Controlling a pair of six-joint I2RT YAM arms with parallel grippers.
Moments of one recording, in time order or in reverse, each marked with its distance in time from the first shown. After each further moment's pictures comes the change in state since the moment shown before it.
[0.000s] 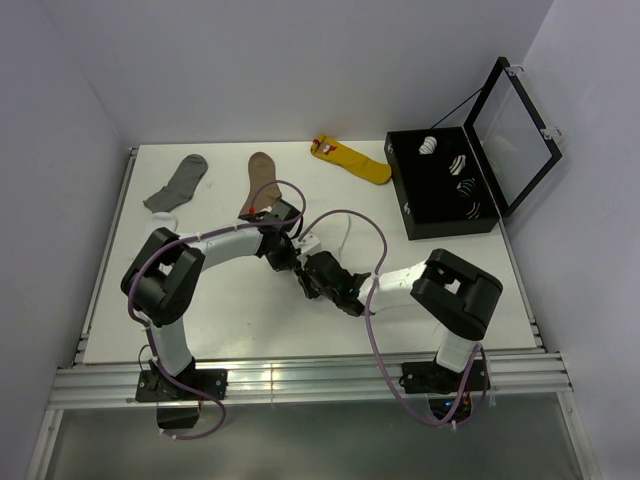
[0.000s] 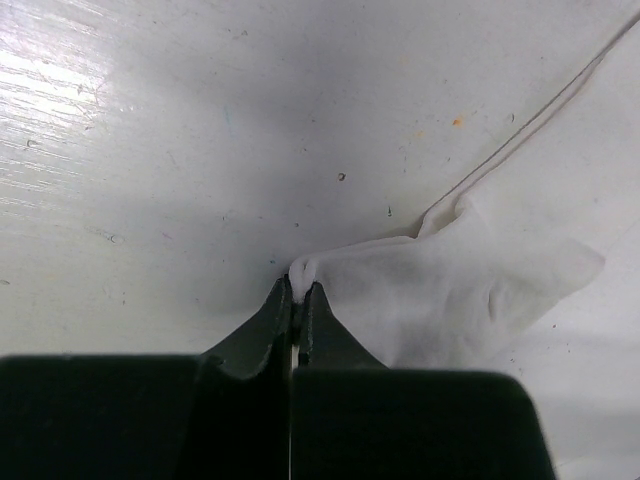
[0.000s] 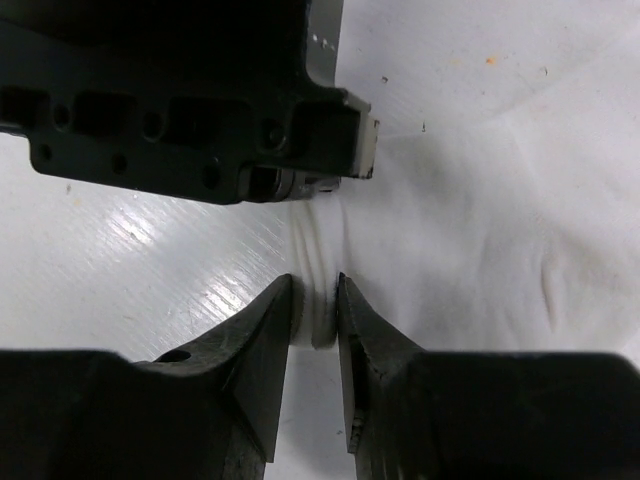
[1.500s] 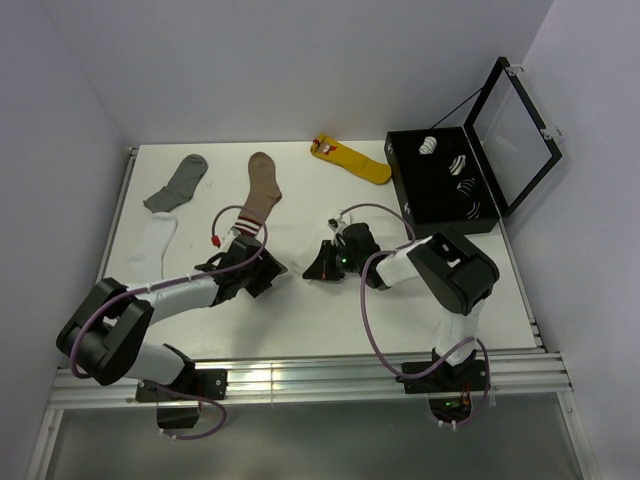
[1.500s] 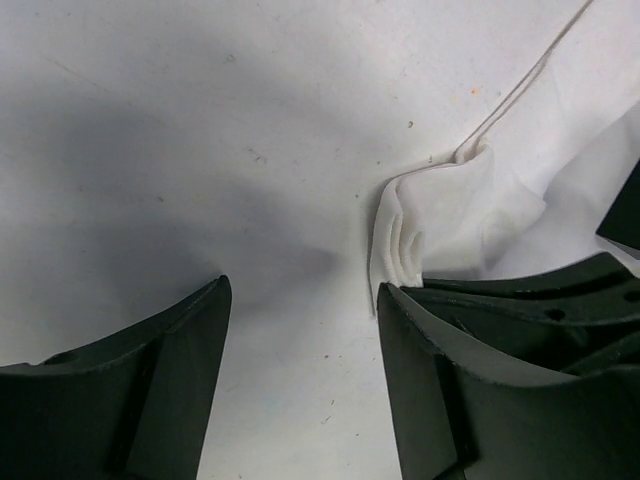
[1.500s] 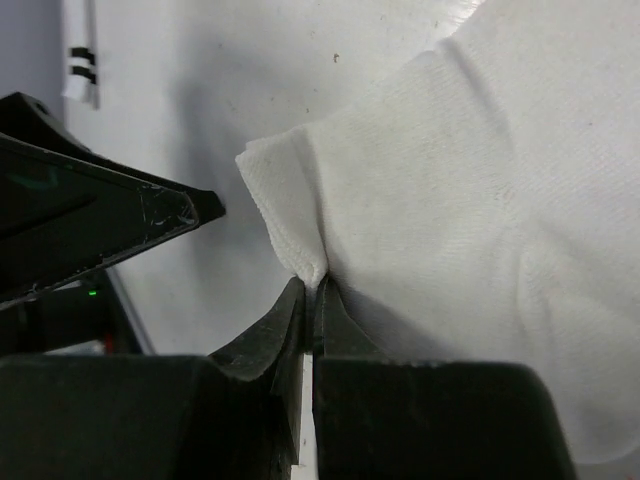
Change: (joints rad) left arm 0.039 -0.424 -0.566 0.457 0.000 -0.139; right arm -0.359 0.110 -0.022 0.135 -0.691 0.460
